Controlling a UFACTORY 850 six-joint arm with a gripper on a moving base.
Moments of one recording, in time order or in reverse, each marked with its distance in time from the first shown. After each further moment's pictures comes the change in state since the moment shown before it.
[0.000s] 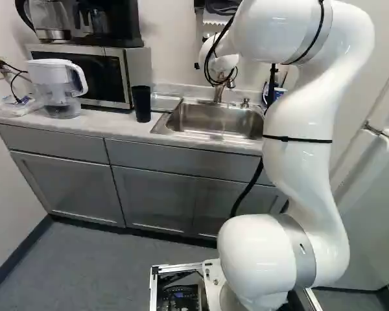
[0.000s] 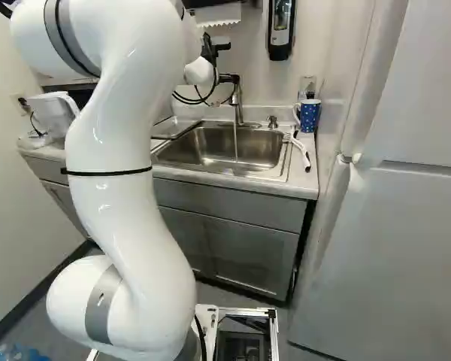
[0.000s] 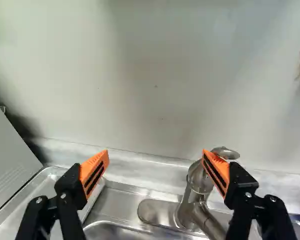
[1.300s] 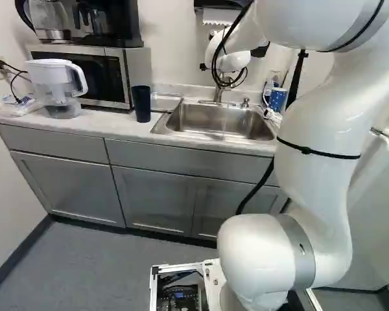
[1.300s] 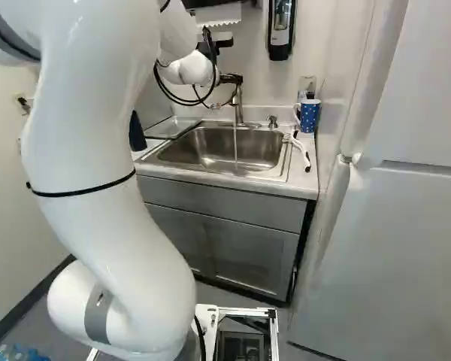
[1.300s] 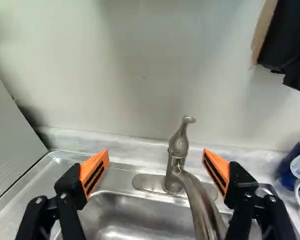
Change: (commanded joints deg) arm -2.1 12.6 14.7 0.0 0.0 0.0
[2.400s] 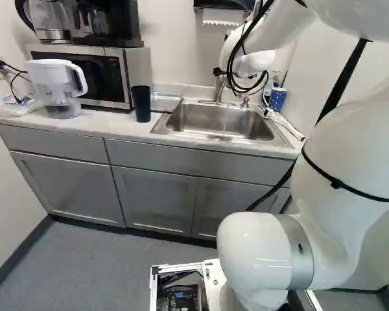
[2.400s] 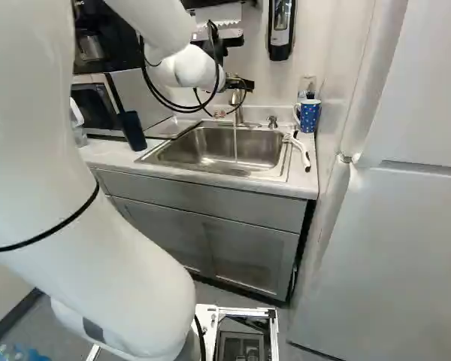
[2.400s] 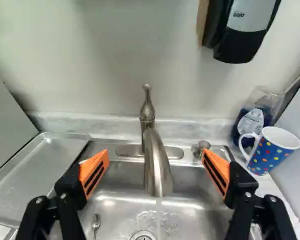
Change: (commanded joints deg) arm -4.8 15.2 15.8 0.0 -3.6 0.0
